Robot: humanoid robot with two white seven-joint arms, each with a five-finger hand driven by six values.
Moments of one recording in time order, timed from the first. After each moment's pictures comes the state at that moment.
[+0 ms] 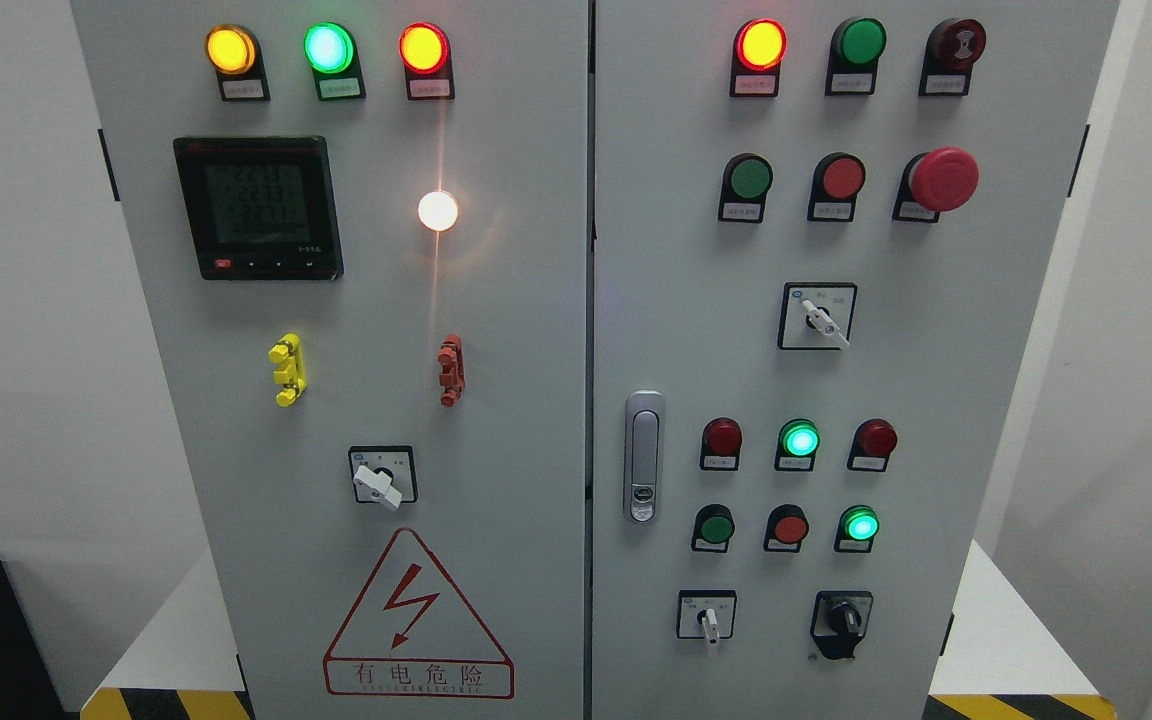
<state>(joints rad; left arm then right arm) 0.04 -0.10 -0.07 -0.08 0.08 -0.11 0.17 0.15 0.07 0.02 -0.22 0.00 -0.07 0.24</state>
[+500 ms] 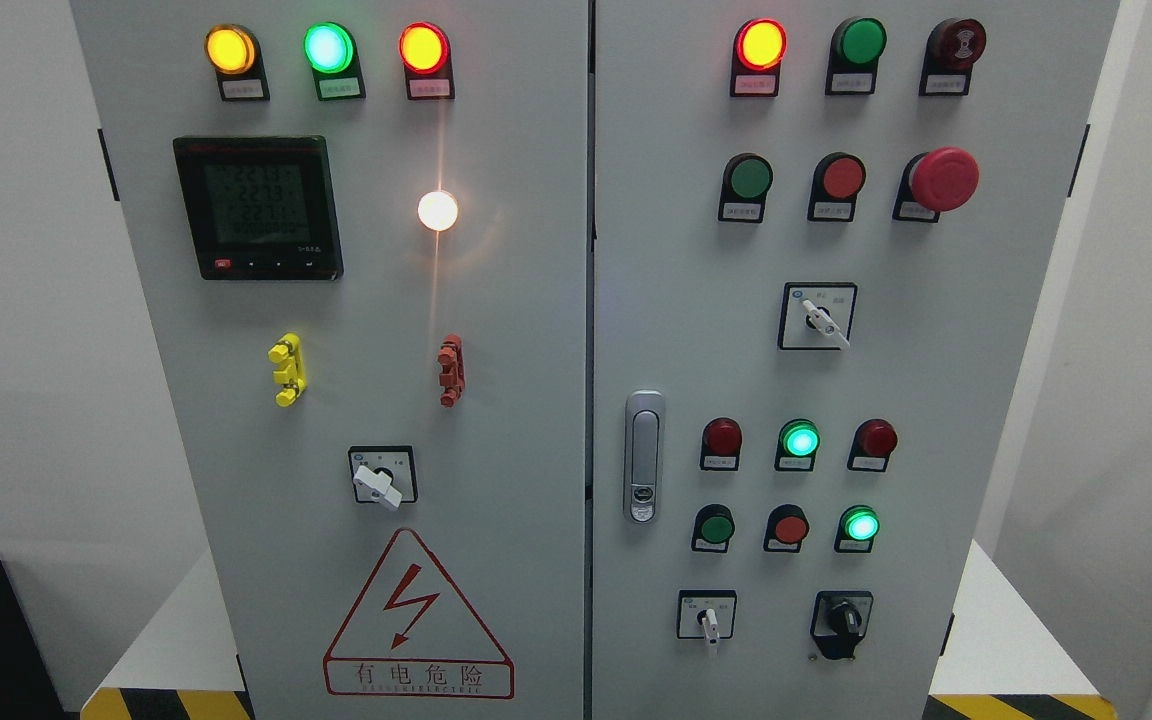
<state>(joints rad) 0.04 -0.10 -0.07 -0.08 0.08 -0.11 0.17 0.12 0.07 0.03 -0.21 0.00 -0.07 0.24</state>
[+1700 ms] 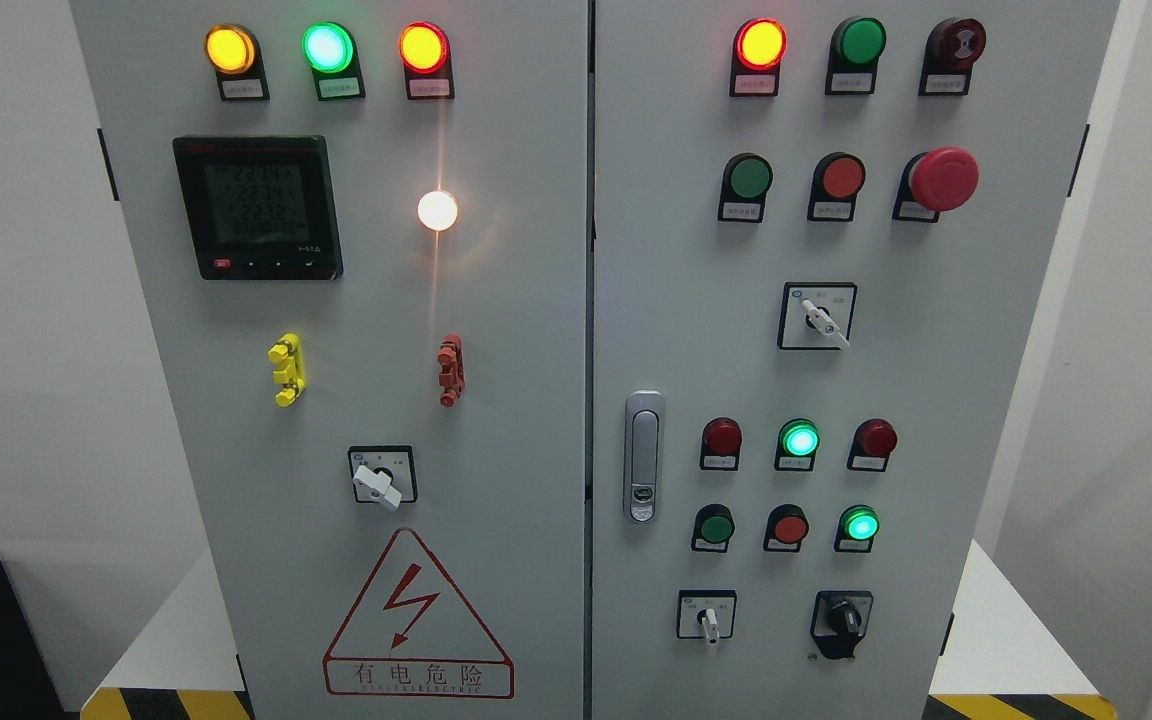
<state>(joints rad) 0.04 -0.10 -0.07 -0.08 0.08 -0.11 0.17 0.28 0.06 0.06 -0.62 0.56 0.08 -0.01</state>
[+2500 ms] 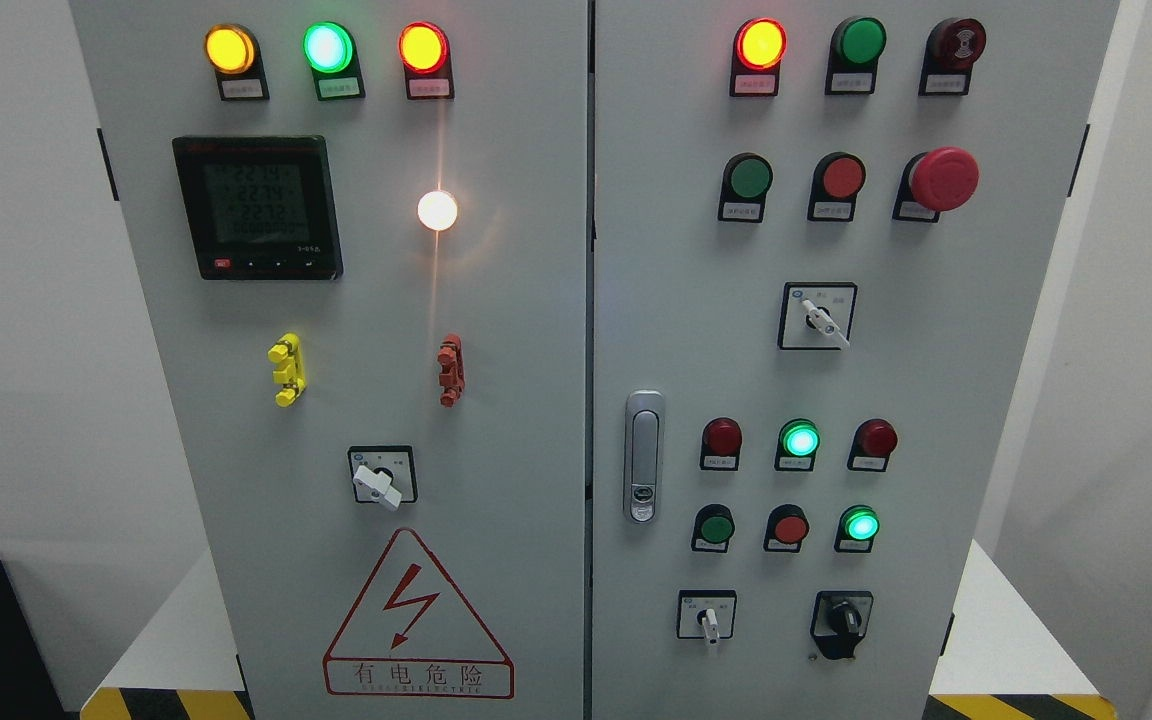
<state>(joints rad) 0.04 -0.10 -0.07 -0.08 0.08 -0.11 0.17 0.30 0.06 0.06 -1.01 0.90 0.11 -0.06</state>
